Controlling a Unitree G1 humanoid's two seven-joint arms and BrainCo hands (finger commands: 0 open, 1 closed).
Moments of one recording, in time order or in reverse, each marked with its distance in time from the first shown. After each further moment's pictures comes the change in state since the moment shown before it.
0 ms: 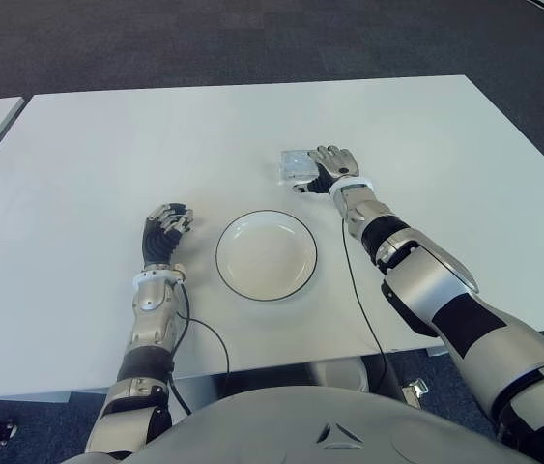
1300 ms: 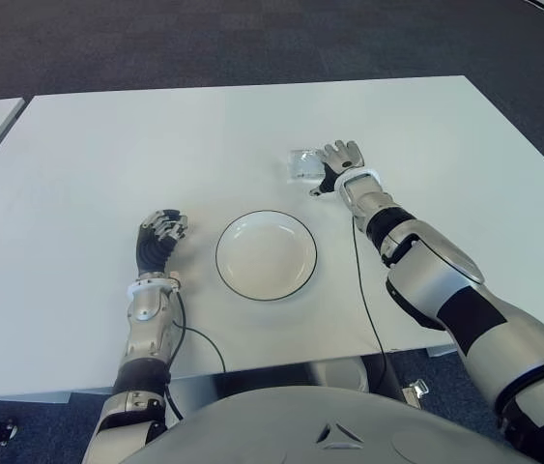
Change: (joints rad) left arm 0.067 0.001 0.012 -0.065 0.000 0.000 0.016; right arm -0.053 -0.031 0.151 0.027 -0.110 0.029 0.095
